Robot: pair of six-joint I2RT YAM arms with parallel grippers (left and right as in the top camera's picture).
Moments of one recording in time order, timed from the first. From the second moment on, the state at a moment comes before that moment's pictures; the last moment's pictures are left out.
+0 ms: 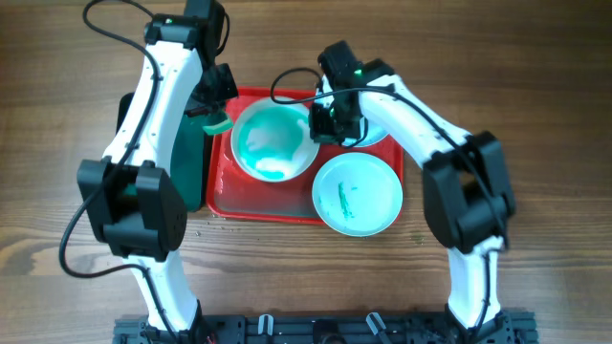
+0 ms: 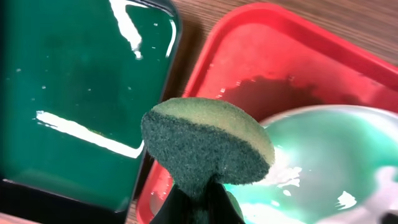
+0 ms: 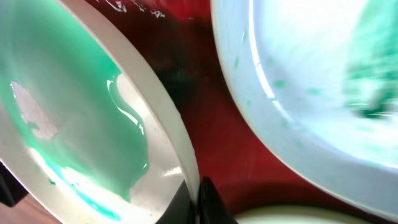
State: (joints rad) left arm -0.15 2.04 1.90 -1.32 -0.09 -0.47; right arm 0.47 2.13 1.70 -0.93 -0.31 0.45
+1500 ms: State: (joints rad) left arm -0.05 2.03 1.90 -1.27 0.03 -0.45; right arm 1.02 1.90 1.70 -1.11 1.32 0.58
